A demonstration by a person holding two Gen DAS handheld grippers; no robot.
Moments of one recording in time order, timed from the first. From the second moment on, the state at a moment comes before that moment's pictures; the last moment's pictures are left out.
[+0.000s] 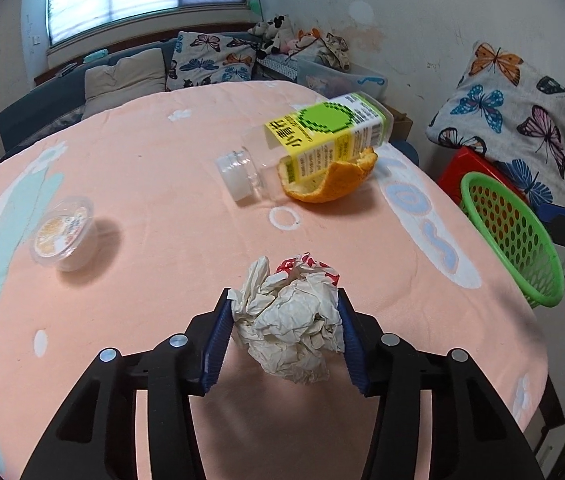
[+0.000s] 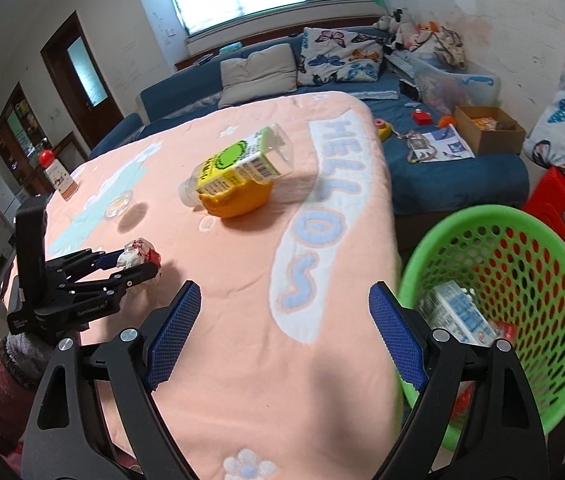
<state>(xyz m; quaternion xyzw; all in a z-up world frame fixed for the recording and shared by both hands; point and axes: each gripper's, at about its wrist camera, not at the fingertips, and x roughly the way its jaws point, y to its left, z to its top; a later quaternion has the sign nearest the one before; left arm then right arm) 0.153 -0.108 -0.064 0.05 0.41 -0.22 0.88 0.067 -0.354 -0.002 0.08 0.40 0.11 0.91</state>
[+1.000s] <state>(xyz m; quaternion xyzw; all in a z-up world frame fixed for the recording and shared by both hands) 0.146 -0.048 -0.044 0.01 0.41 -0.19 0.89 0.180 -0.305 -0.007 0.05 0.42 0.17 0.89</state>
